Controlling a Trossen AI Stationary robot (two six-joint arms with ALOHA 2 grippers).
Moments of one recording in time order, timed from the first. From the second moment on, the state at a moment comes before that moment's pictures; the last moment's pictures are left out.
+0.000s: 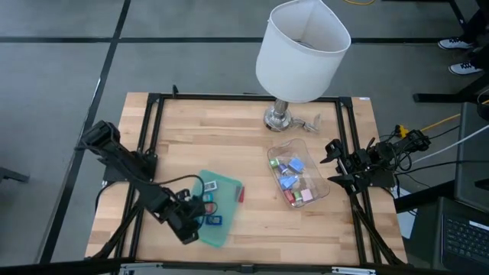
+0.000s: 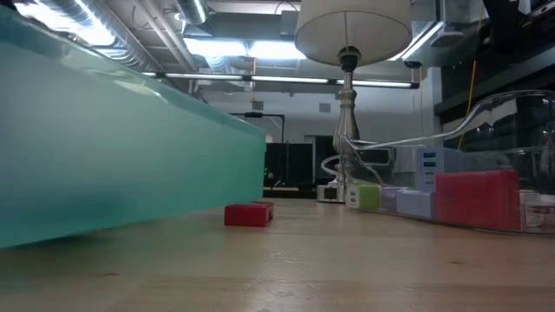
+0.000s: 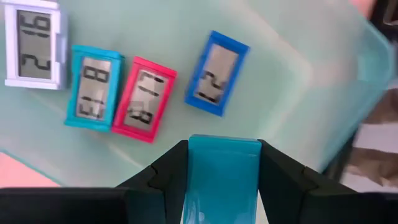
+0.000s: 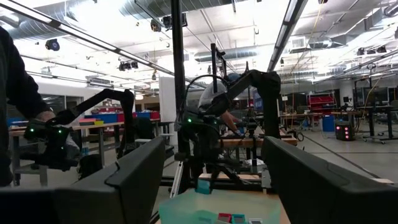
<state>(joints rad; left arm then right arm) -0.74 1.56 1.06 -0.71 -0.21 -1.10 0.47 0.01 0.02 0.37 0.14 0.01</state>
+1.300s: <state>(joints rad) -0.92 1.55 0.73 -0.46 -0.05 -1.69 0.47 0.01 0.02 0.37 0.14 0.01</state>
